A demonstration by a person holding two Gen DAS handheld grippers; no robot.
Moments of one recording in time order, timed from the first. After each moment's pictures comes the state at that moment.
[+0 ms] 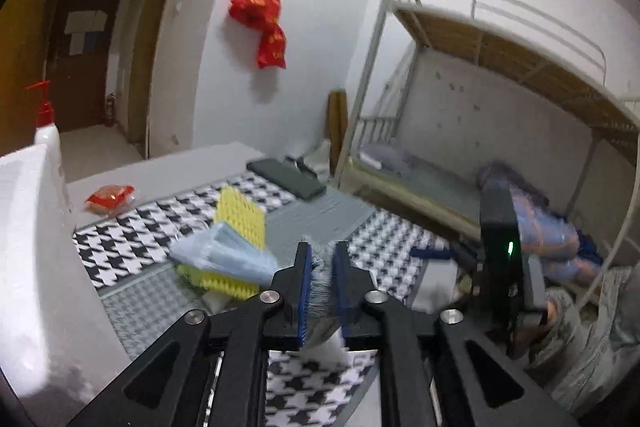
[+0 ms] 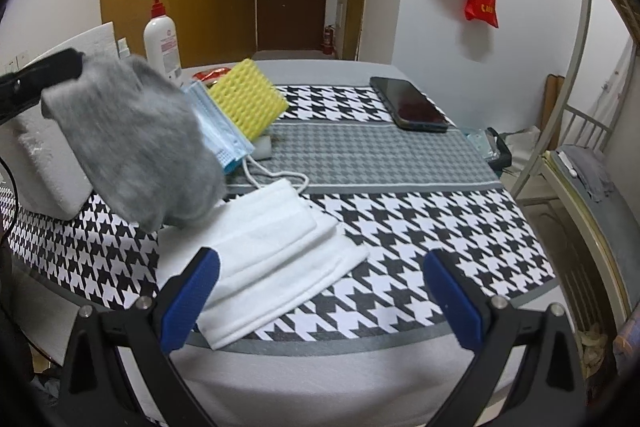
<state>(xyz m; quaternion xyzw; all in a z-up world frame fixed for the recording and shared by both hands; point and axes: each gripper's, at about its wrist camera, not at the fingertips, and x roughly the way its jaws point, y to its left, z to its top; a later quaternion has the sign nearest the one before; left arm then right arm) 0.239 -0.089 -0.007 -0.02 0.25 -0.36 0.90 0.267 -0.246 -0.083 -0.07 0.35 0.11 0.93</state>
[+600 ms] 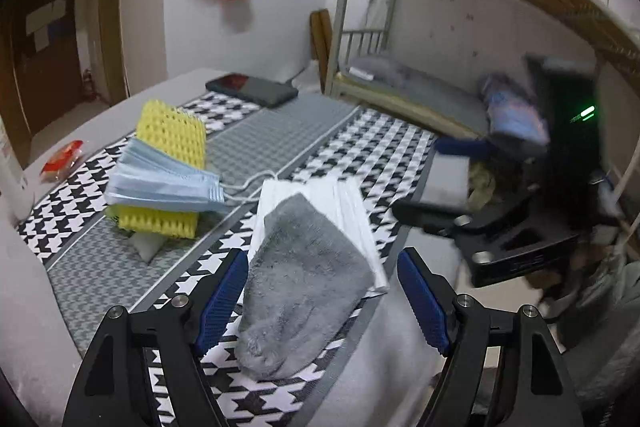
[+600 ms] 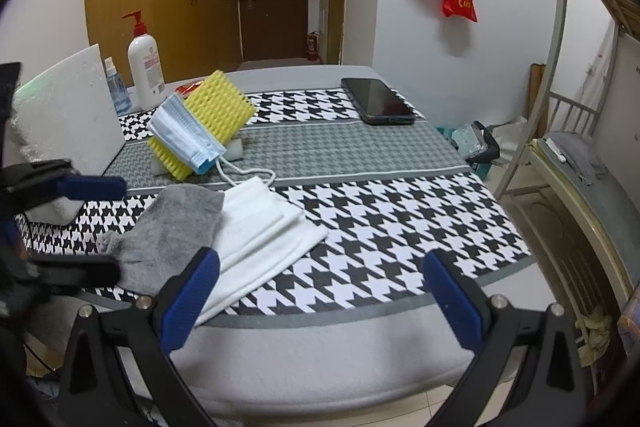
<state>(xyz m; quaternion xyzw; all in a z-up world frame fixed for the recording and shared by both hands) 0.244 -0.158 -0.067 0.09 0.36 -0.36 0.86 0.245 -0.283 -0.079 -0.04 0.34 0.08 0.94</state>
